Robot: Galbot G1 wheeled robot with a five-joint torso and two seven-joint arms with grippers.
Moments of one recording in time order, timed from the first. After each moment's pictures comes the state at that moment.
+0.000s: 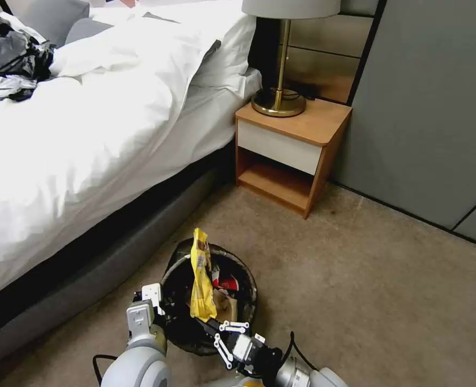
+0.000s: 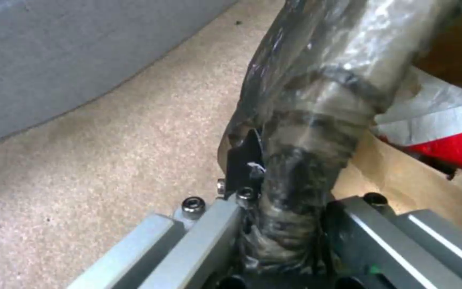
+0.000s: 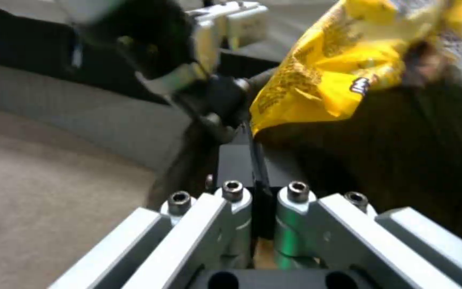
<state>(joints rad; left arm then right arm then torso) 1.72 -1.46 -0.41 -2.24 -0.35 0.66 -0.49 -1.38 1.08 -0.20 1.74 -0.03 0.51 -0.23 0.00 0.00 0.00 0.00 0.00</state>
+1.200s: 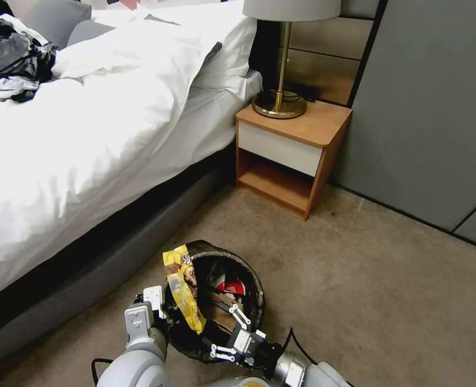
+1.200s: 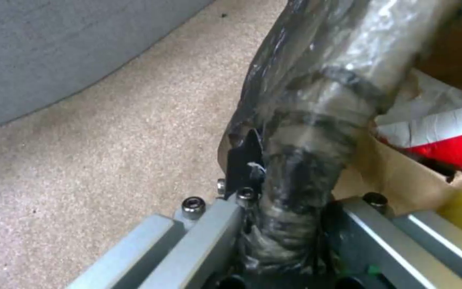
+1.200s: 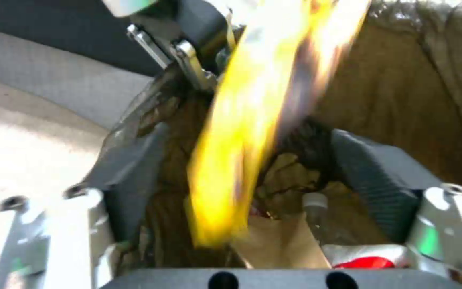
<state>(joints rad) 1.73 -1.45 -0.41 -2.27 -0.39 0.71 -0.49 -1.36 1.08 -0.19 1.68 -0.06 0.50 -0.22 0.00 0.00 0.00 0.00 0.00</state>
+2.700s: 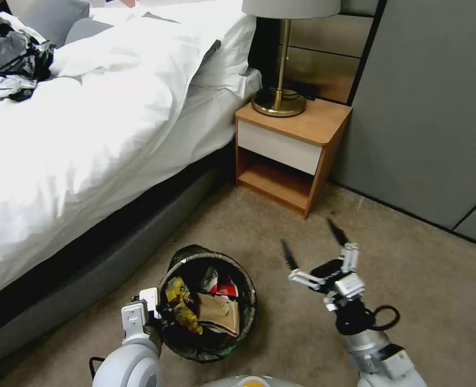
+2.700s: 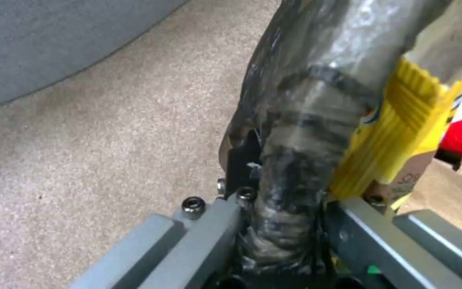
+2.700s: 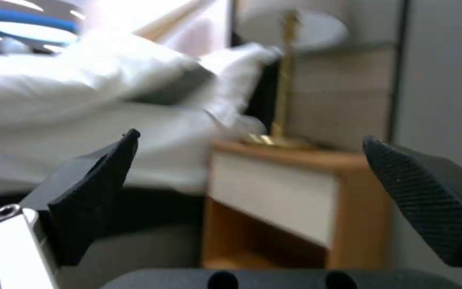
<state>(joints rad) 1.70 -1.41 -0.45 -2.21 -0.48 0.72 -0.51 -1.74 1.27 0.40 2.05 0.04 0.61 0.08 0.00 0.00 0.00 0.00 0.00</state>
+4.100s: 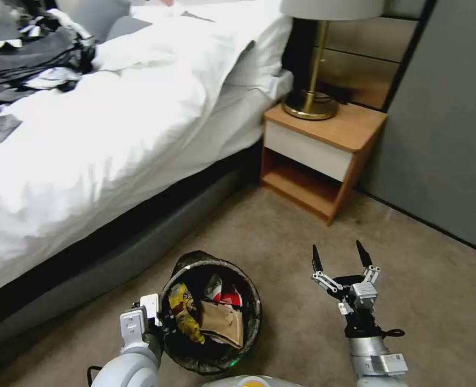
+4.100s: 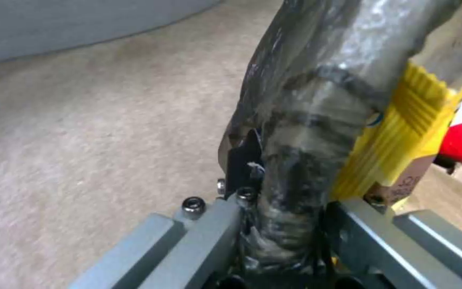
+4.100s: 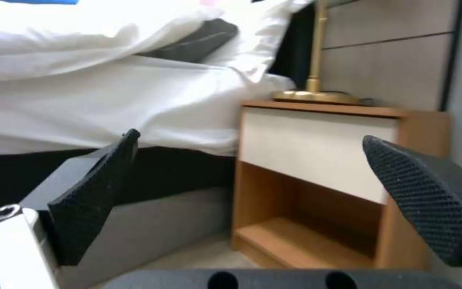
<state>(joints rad) 1.75 -1.42 -0.44 -2.27 -0.49 0.74 -0.51 -1.71 1.29 0.40 1.94 0.04 0.60 0.16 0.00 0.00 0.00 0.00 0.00</state>
